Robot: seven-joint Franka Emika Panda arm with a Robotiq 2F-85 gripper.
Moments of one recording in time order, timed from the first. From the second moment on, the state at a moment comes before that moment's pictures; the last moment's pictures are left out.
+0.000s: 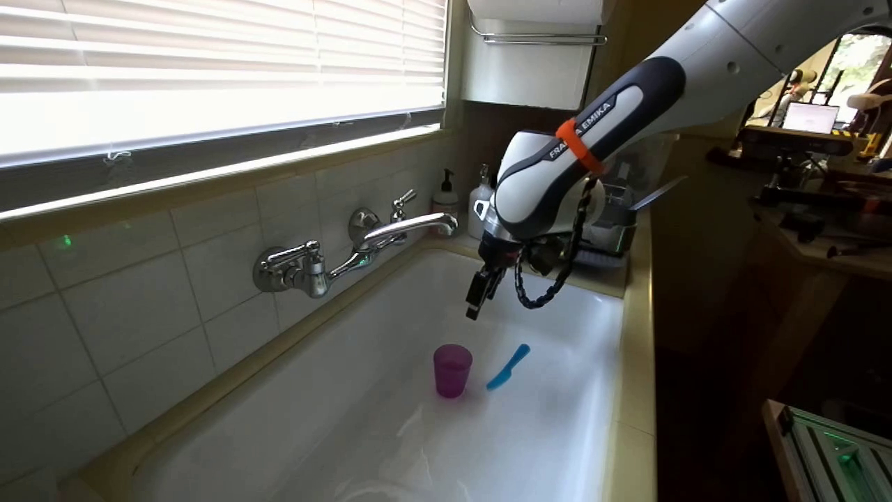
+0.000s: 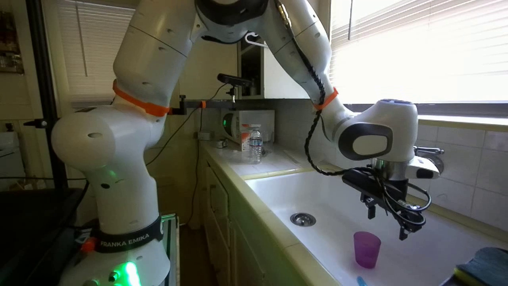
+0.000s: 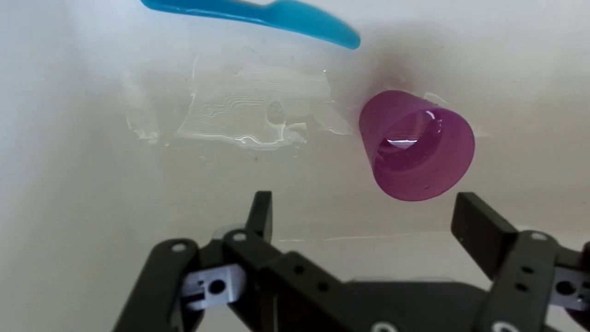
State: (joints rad) arm -0.28 0.46 0.04 -2.04 0.20 2.65 -0.47
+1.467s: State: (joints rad) arm -0.34 0.72 0.12 -1.86 0.20 2.69 -0.54
